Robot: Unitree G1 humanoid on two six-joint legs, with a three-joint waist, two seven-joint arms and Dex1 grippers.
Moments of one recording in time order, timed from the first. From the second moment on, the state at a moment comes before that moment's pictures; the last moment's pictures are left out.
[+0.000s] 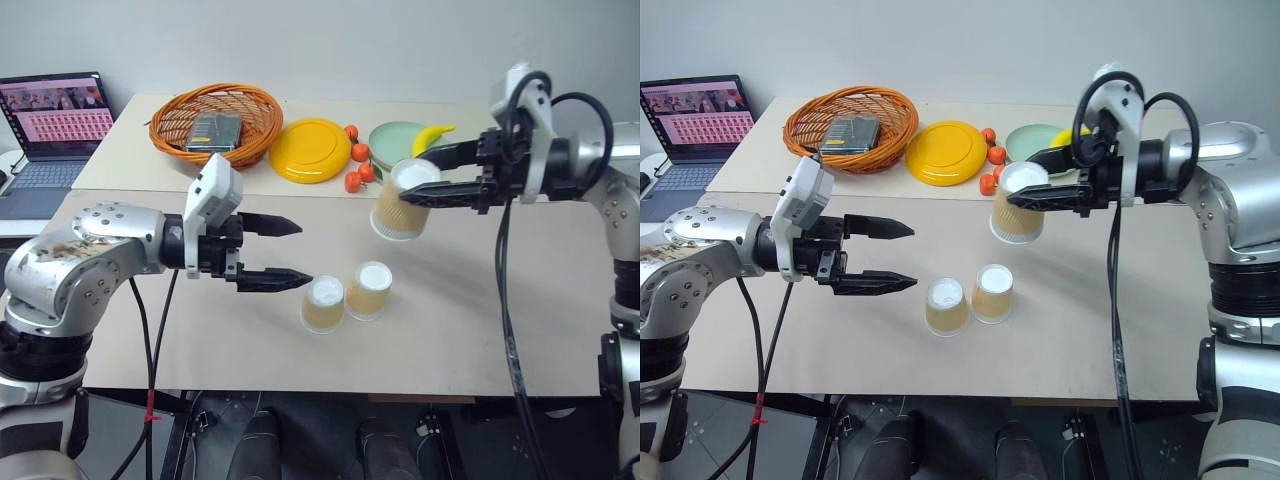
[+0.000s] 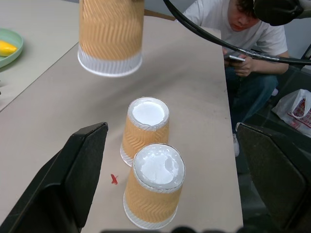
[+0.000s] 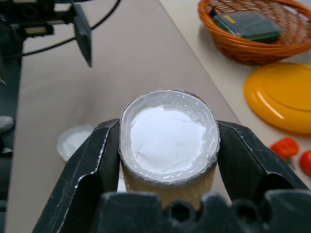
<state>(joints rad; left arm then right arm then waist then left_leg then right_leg) -0.65 0.86 0.01 -0.37 -0.81 0.87 -1.05 -1.01 -0.85 0.08 -0.07 0.53 0.90 1.20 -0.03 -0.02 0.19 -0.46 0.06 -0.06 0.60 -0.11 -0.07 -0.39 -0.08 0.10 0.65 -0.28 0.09</state>
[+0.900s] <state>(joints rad) -0.62 0.83 0.01 -0.35 -0.78 0.85 -1.05 -0.98 -0.73 0.14 -0.33 0.65 1.12 1.03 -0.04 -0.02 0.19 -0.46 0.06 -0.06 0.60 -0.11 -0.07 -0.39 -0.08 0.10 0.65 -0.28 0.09</state>
